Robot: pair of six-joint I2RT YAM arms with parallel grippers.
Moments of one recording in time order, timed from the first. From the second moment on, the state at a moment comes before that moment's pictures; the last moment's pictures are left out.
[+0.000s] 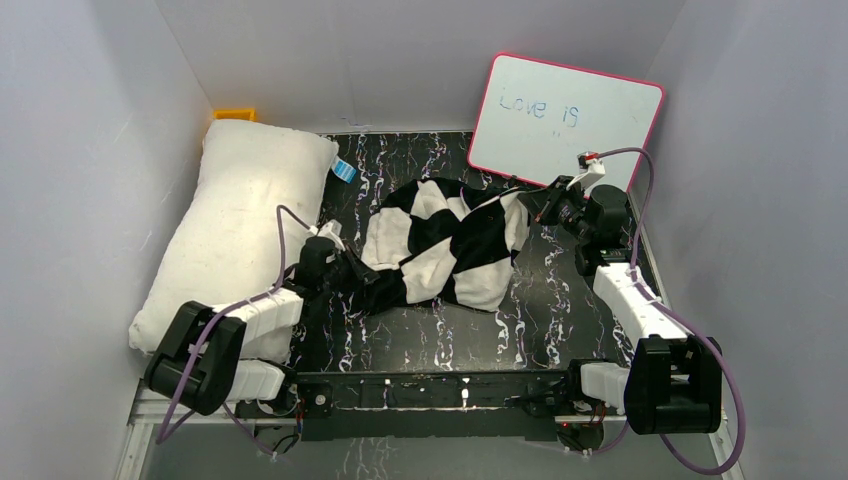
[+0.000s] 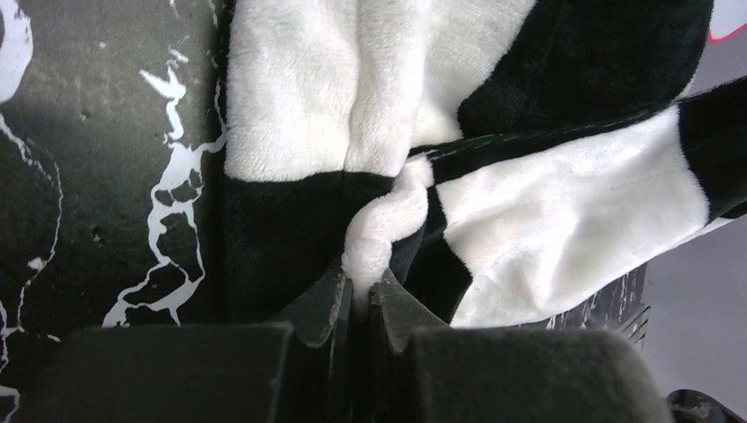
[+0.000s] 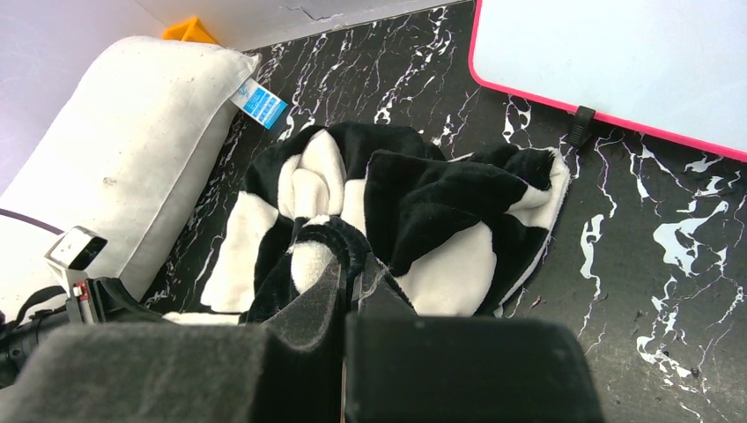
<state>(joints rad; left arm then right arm) -0.40 1.31 0.40 0.27 0.22 -0.80 0.06 1.17 0.67 0.32 -0.47 0.47</state>
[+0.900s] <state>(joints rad) -0.18 1.45 1.42 -0.22 0.57 -0.07 0.07 1.26 1.06 0.17 -0.52 0.53</state>
